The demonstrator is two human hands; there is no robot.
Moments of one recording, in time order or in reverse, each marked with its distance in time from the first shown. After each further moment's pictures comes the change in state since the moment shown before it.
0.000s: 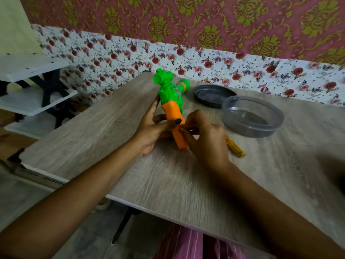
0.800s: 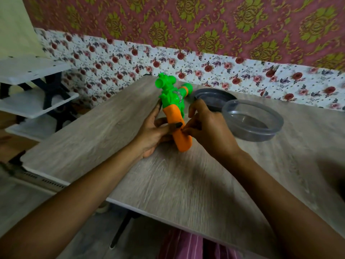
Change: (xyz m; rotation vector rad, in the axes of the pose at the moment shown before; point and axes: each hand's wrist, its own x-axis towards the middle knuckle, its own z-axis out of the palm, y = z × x) left_hand 0.002 -0.001 0.000 -0.005 -0.013 -0.031; right_hand 0.034 -0.005 -0.025 0.006 -0.333 0.094
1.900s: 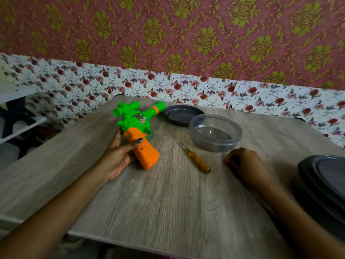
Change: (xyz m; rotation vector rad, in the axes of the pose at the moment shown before) left_hand 0.002 0.002 -0.003 -0.149 0.027 -0.015; right_hand -0.077 0.112 -0.082 -0.328 -0.008 0.536
